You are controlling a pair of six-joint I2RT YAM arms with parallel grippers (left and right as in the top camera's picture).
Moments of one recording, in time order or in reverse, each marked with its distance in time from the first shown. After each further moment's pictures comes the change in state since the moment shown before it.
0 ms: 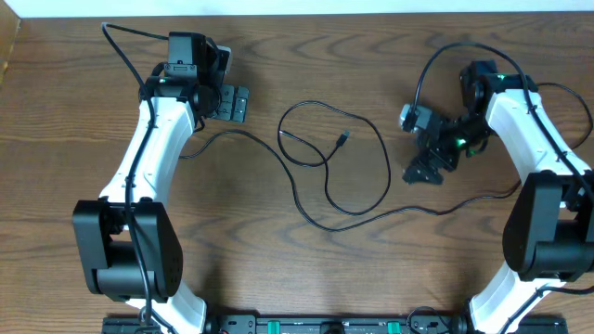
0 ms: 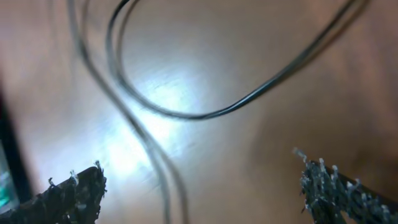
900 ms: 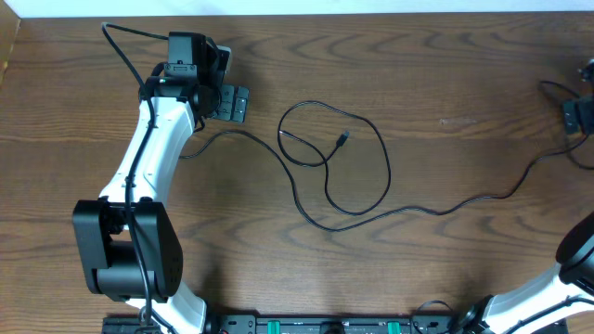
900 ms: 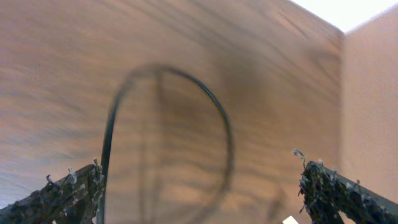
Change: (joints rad) left arm 0.000 0.000 0.000 0.000 0.000 0.000; right arm -0.597 0.000 0.015 0.879 0.215 0.281
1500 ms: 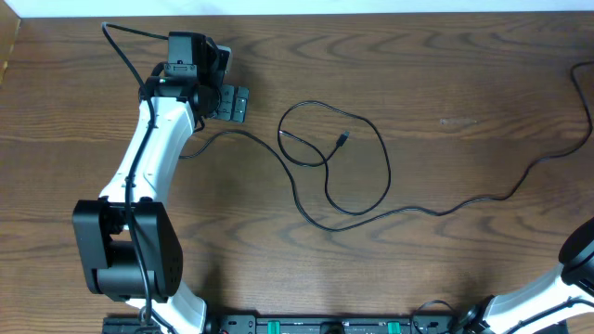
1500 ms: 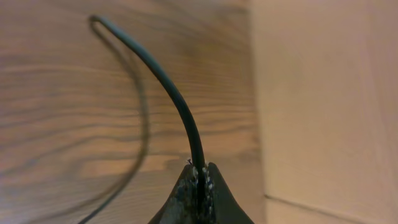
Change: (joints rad) left arm 0.000 0.000 0.000 0.000 0.000 0.000; right arm -0.046 0.000 0.104 -0.026 0.256 0.062
